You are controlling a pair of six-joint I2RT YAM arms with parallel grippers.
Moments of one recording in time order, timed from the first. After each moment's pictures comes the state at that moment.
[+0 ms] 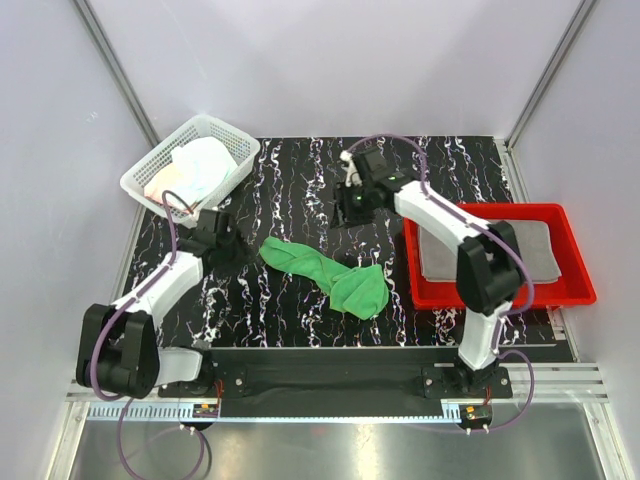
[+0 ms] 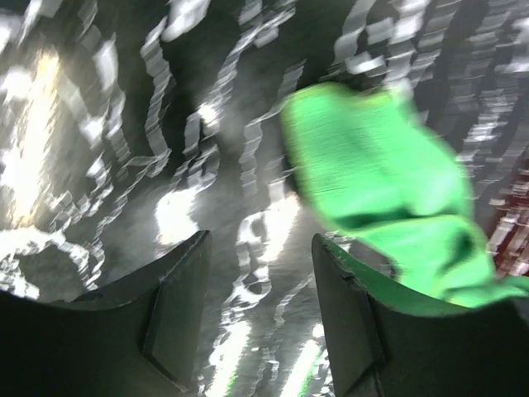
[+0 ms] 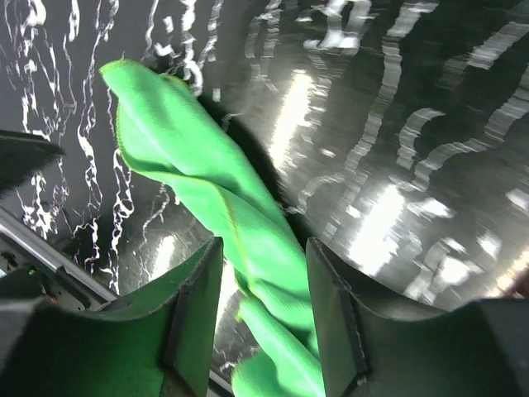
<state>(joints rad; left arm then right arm) -0.22 1.28 0.77 -0.45 0.03 -0.69 0.52 1.85 1.54 -0.62 -0.29 0.35</state>
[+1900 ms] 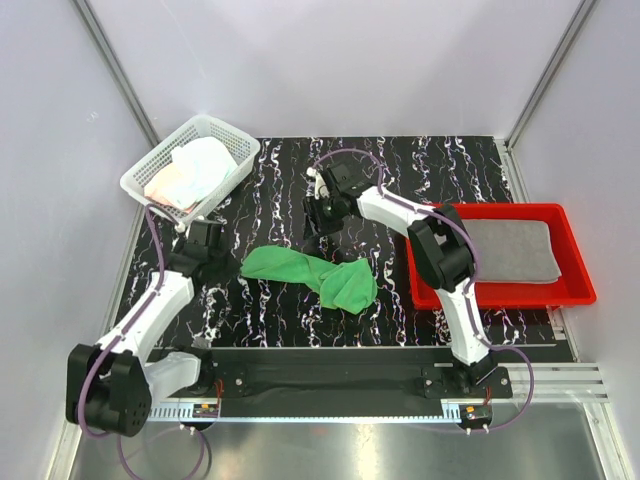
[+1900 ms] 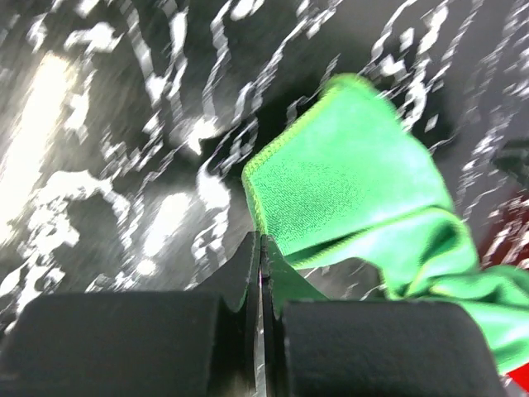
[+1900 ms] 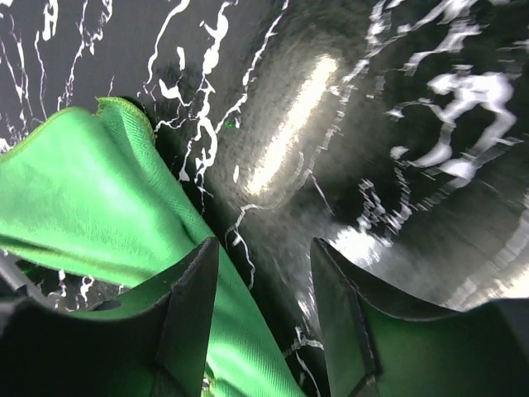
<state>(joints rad) -0.20 1.09 0.68 -0.53 -0.06 -0.78 0.62 2.22 1.73 -0.47 -0.37 0.28</state>
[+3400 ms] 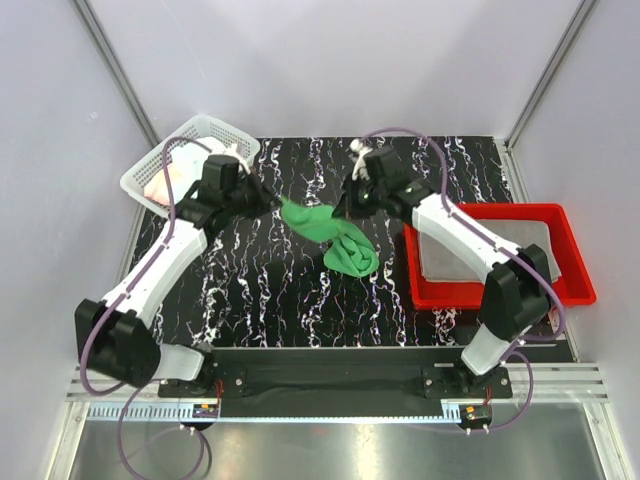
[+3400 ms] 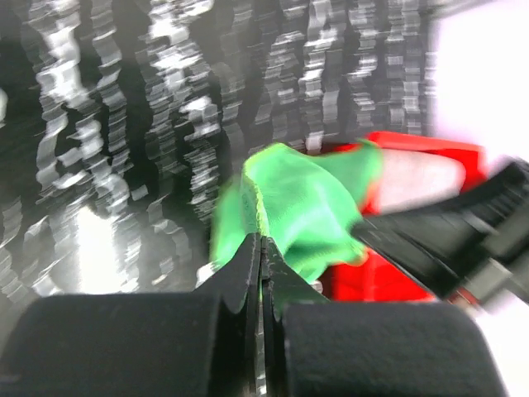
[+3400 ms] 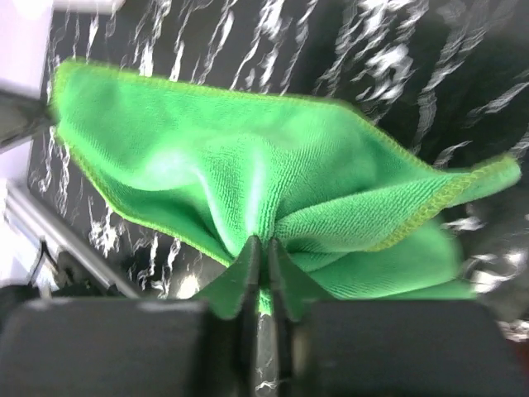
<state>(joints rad) -0.33 1.37 1.21 -0.41 0.22 -0.74 0.54 1.70 1.45 -0.45 -0.28 0.43</state>
